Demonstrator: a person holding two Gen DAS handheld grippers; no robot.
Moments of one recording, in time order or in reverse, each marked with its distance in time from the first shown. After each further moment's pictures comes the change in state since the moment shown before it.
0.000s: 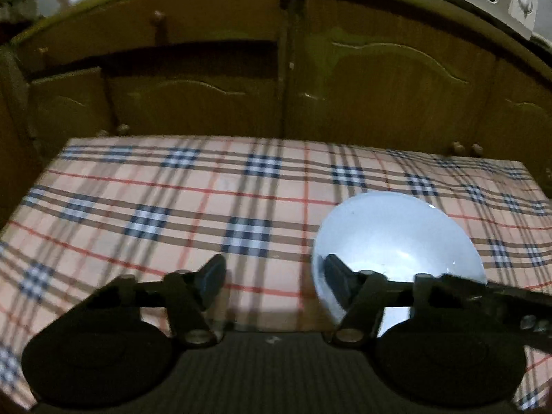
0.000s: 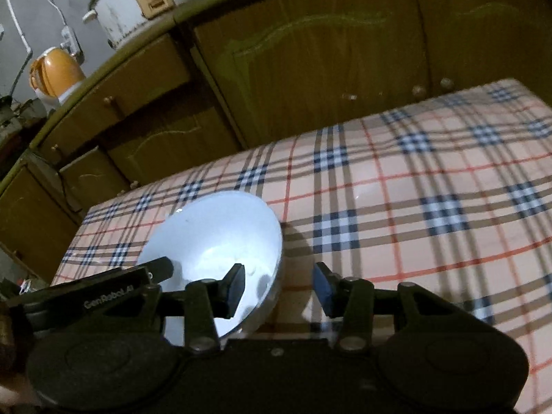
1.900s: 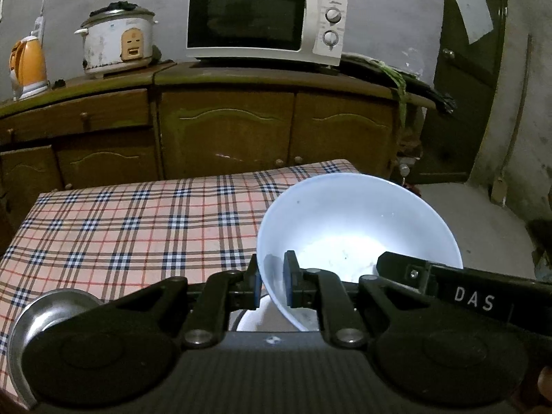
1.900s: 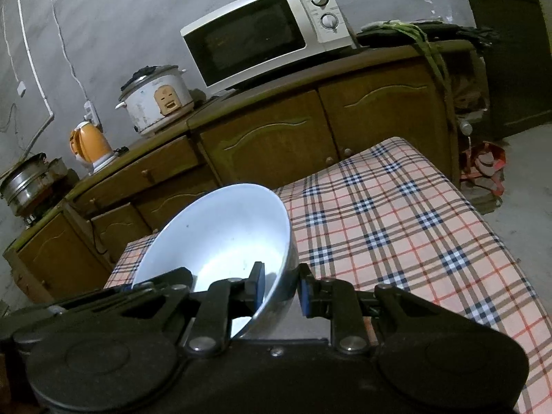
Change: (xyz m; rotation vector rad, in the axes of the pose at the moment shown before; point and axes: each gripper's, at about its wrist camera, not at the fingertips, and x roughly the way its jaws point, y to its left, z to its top) left arm -0.248 -0.128 -0.100 0.178 -0.180 -0.230; right arm -0.309 -0.047 -0.105 0.051 -0.259 -0.033
